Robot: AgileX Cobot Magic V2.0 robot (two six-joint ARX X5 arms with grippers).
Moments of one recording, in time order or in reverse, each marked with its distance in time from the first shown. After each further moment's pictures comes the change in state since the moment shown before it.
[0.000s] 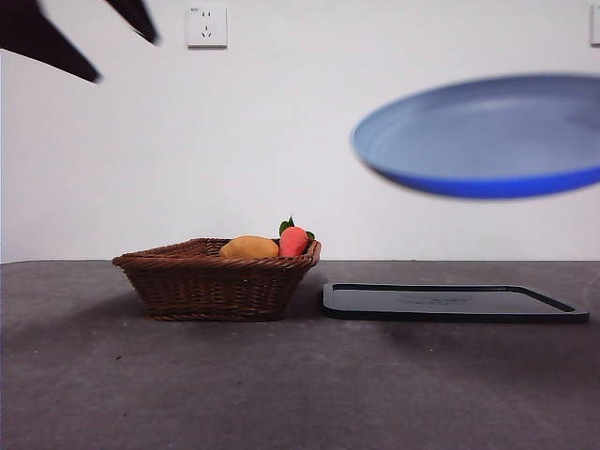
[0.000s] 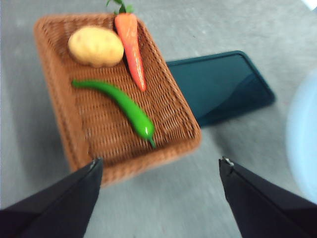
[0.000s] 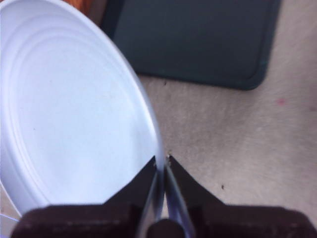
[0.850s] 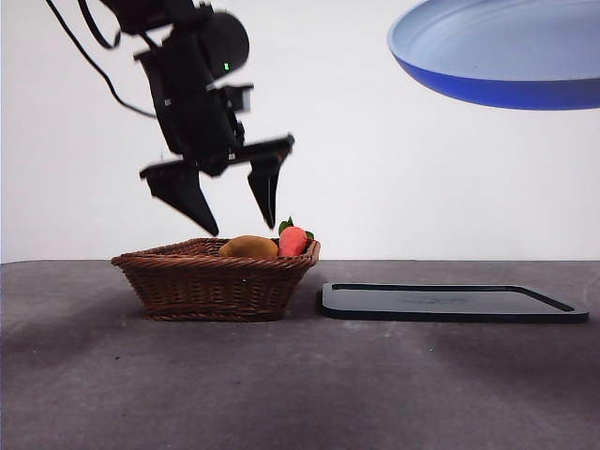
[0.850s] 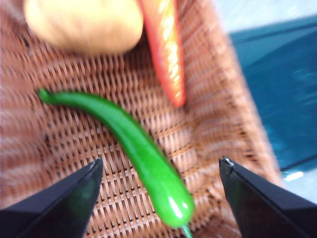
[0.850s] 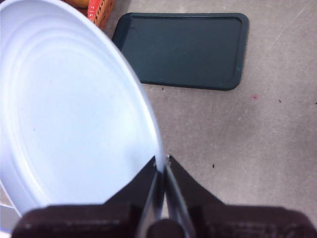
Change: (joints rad) left arm -0.110 0.763 0.450 0.006 -0.212 -0.068; right arm -0.003 -0.298 0.000 -0.146 0.047 0.036
